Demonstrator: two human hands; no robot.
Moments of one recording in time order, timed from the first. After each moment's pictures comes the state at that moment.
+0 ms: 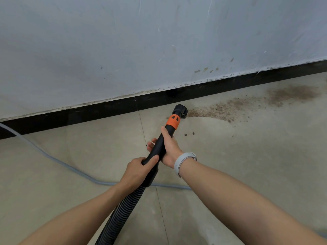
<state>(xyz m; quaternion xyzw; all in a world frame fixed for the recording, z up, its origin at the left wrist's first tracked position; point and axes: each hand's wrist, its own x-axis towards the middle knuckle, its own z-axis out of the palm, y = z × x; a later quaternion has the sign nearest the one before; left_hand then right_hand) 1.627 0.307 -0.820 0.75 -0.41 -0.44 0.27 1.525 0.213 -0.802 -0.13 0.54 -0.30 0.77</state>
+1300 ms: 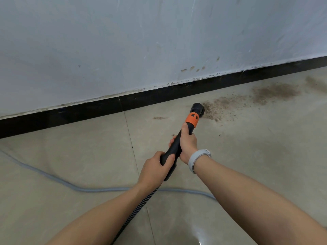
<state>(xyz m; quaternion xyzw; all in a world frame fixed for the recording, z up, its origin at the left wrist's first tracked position) 1.546 0.275 -0.823 0.71 -0.49 -0.43 0.27 1.450 0.176 -0.812 -0.16 0.64 -0.39 0.64</state>
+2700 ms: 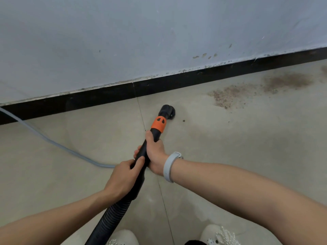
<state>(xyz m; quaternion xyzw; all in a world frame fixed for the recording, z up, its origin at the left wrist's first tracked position) 1.637 0.374 -0.796 0.77 -0.45 -0.39 0.24 1.552 0.291 -0.778 -0.16 0.58 -0.26 0.75</state>
